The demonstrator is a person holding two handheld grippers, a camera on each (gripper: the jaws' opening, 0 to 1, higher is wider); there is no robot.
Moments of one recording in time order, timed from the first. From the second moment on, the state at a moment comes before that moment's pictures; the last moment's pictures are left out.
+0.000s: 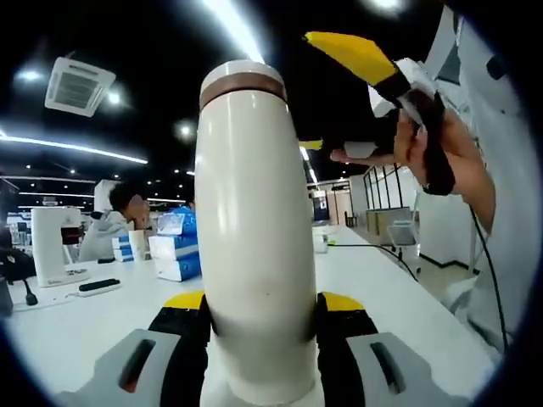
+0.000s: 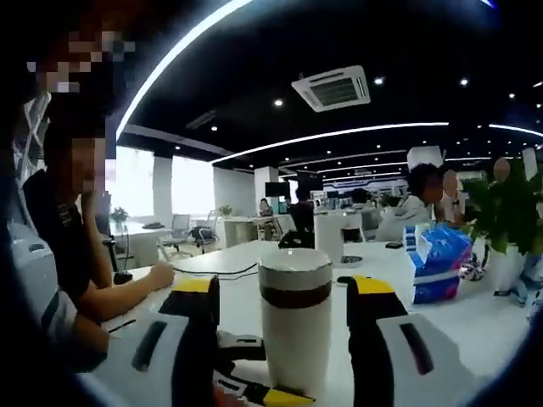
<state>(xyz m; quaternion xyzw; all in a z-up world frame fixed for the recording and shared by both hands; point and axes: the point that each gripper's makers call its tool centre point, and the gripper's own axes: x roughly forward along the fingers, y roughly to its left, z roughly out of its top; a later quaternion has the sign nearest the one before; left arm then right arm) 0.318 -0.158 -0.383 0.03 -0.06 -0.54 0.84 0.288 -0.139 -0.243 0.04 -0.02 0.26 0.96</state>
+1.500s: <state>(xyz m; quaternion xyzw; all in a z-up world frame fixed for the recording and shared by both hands) 0.318 -0.159 -0.383 0.03 -0.06 -0.54 0.84 0.303 -0.129 -0.247 0.01 0.04 0.53 0.85</state>
